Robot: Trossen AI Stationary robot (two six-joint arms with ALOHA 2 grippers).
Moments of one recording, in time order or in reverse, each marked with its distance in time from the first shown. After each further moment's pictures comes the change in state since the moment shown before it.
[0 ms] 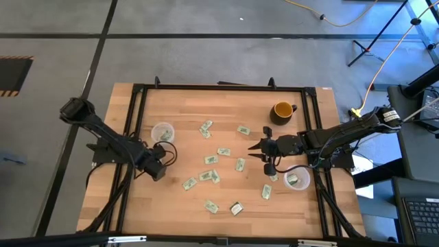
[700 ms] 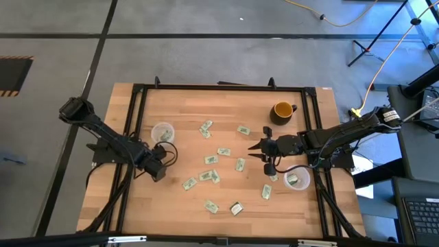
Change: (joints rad) left arm 0.000 -0.006 -0.012 0.035 0.041 0.033; right arm 0.000 0.000 0.000 0.000 0.000 -0.001
